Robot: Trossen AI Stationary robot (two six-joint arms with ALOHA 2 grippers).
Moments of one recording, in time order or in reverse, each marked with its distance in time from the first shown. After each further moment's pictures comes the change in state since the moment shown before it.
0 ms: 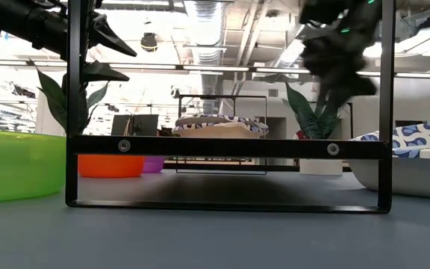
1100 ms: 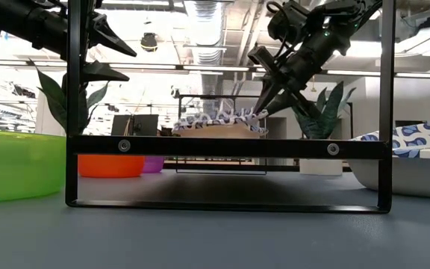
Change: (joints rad) left arm 0.000 0.000 0.000 0.000 -0.001 0.001; right arm -0.114 0.244 0.000 0.614 0.009 0.163
